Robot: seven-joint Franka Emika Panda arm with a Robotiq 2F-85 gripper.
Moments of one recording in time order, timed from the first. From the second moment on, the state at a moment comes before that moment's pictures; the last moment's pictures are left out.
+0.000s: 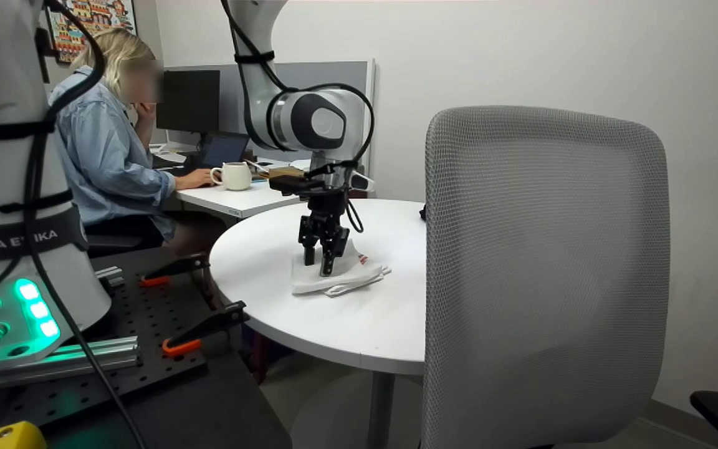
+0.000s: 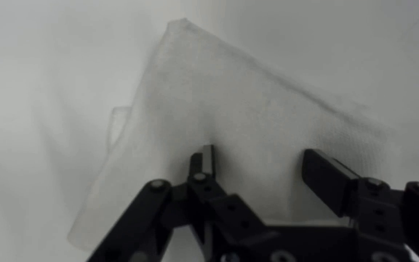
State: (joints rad) arm 0.06 0.38 -0.05 -2.49 -0.17 2.65 0.14
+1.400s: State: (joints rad) arm 0.16 0.41 0.13 -2.41 -0.14 2.61 0.09
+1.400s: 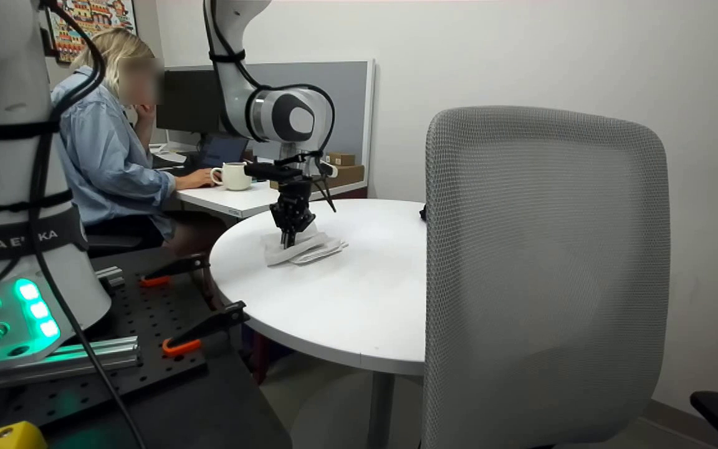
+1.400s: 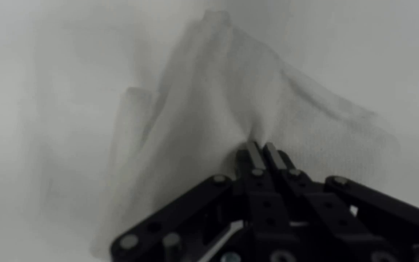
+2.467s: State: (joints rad) arm -0.02 0.49 -0.07 -2.23 -0.14 2.43 0.03
